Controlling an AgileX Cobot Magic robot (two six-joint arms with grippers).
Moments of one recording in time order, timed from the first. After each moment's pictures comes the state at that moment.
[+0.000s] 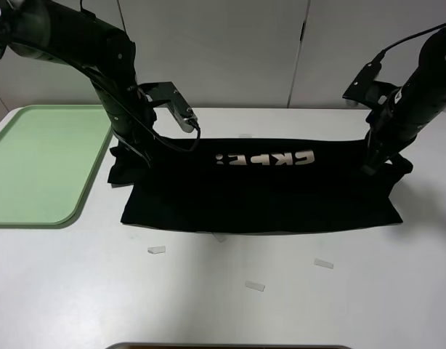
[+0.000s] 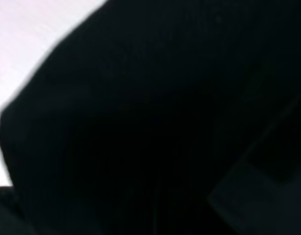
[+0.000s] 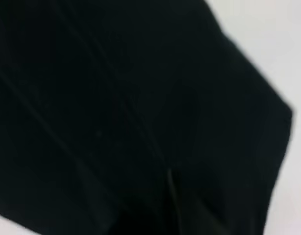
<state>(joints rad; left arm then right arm) -0.43 2.02 -1.37 0.20 0.69 0.41 0.11 1.74 -1.02 -0.16 0.62 -0.59</state>
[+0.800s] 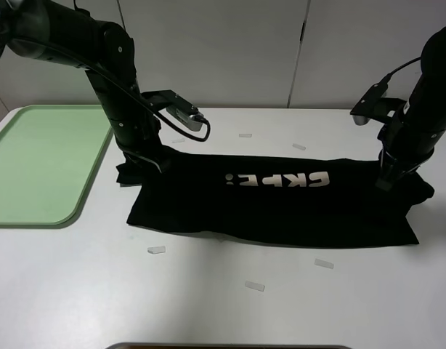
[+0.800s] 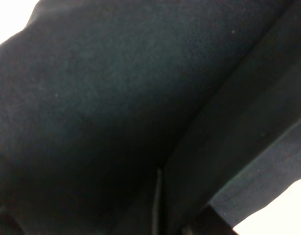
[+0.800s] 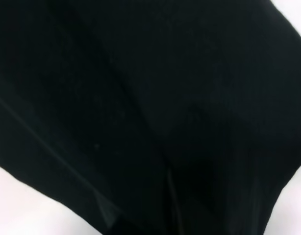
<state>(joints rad) -0.42 2.02 -1.37 -0.01 0.79 0.41 0.11 1.74 -1.02 -0.17 0.83 -0.56</state>
